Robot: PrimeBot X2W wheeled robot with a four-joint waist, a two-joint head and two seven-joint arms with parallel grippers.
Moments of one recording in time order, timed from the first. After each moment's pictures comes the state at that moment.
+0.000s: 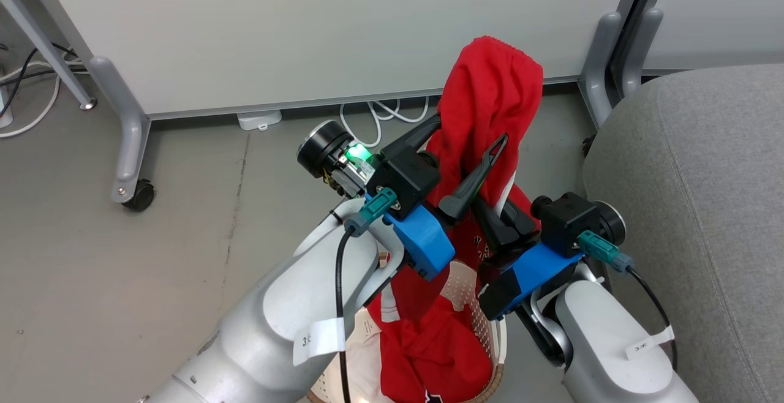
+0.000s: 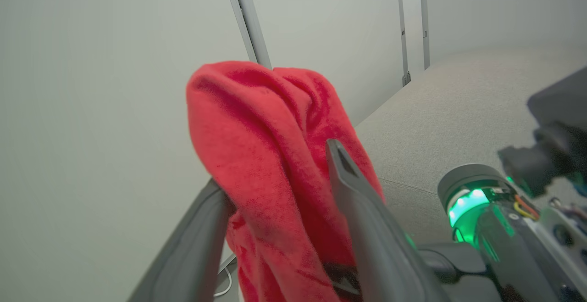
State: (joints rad) left arm -0.79 0.05 -0.86 0.57 -0.37 -0.13 -0.26; right arm -0.49 -0.05 0.40 0.49 0.22 0.13 -0.26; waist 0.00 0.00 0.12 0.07
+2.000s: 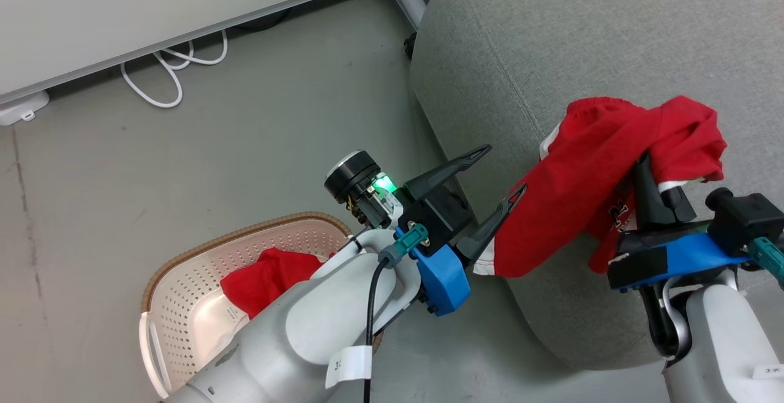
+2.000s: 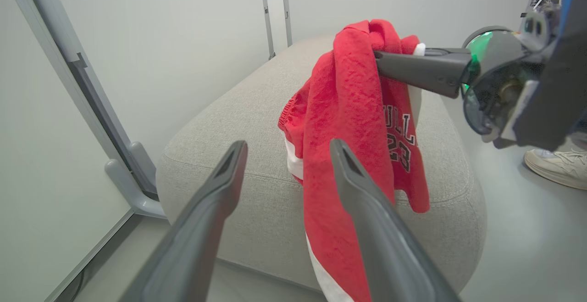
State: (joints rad) left arm -0.78 0.05 -0.99 0.61 -0.38 -0.13 -0.26; right arm -0.37 -0.10 -0.02 0.30 0.15 0.13 -0.26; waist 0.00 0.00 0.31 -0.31
